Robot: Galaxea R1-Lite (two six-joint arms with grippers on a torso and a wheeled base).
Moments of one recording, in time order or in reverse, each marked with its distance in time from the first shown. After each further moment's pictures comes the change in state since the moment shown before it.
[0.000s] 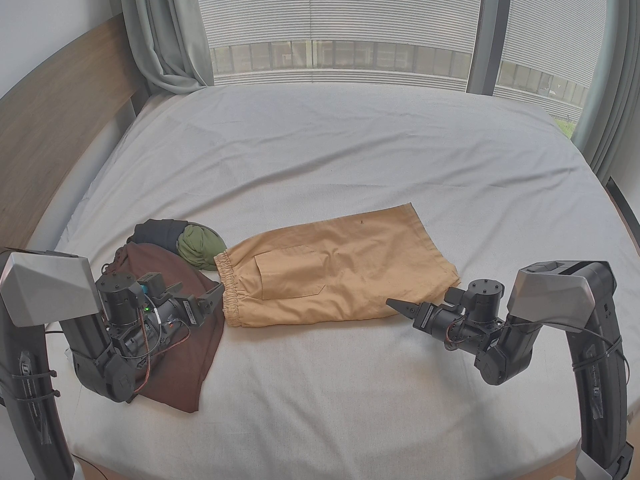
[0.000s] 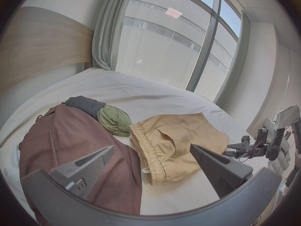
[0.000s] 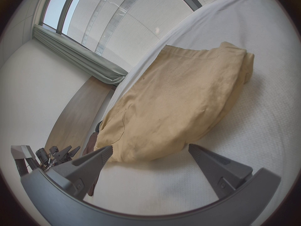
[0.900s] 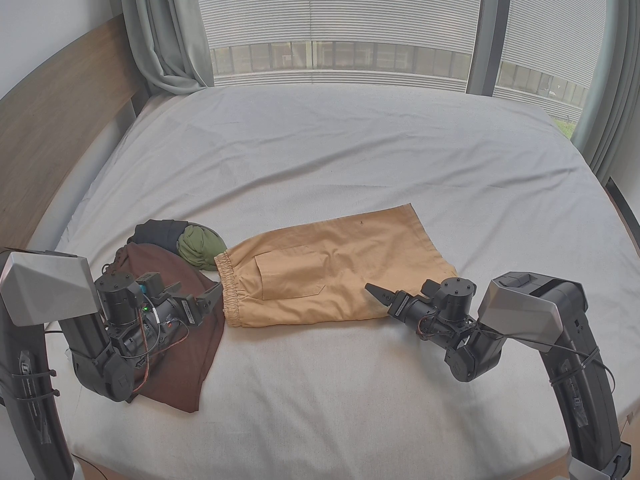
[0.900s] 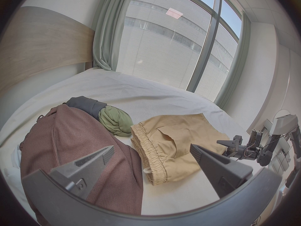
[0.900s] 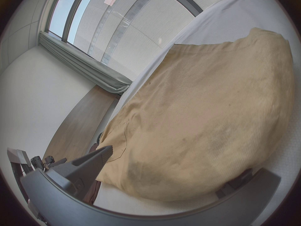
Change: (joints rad) left arm 0.007 0.000 0.000 0.000 -0.003 -0.003; right arm 0.062 0.153 -0.283 0.016 -0.100 0.068
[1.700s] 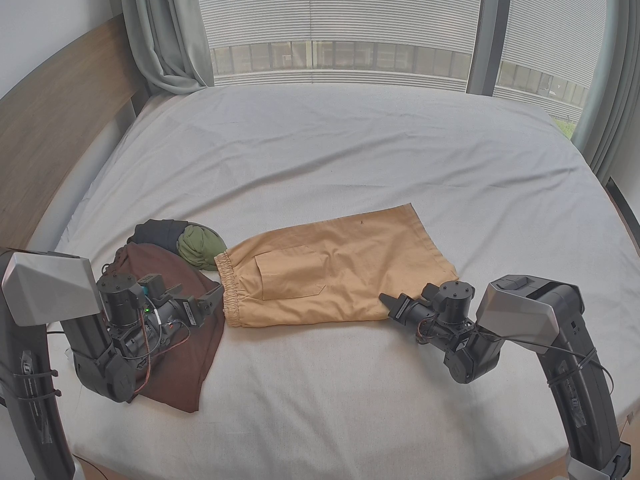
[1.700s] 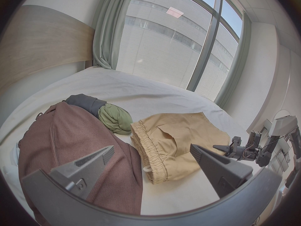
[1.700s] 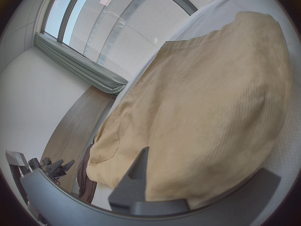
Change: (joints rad) left arm -0.003 0.011 -0.003 0.000 0.000 -0.004; right arm -0.001 0.021 -0.014 0.001 -0.017 0.018
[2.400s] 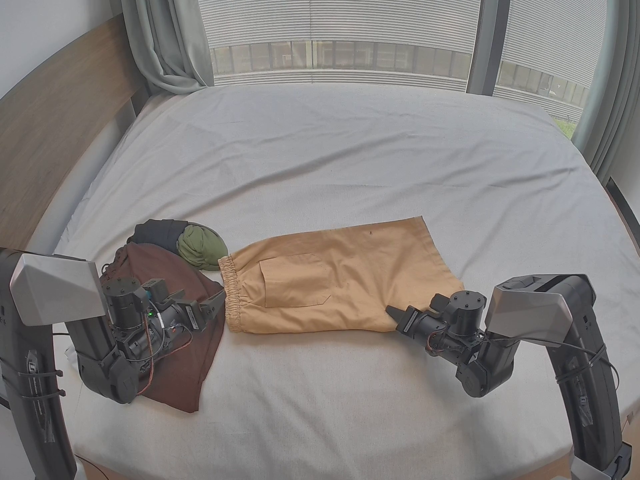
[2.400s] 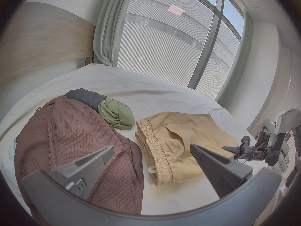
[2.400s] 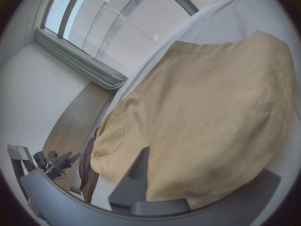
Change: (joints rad) left arm 0.000 0.033 -0.008 0.000 -0.001 -0.004; right arm 0.014 -0.084 0.238 -0.117 -0.010 -0.029
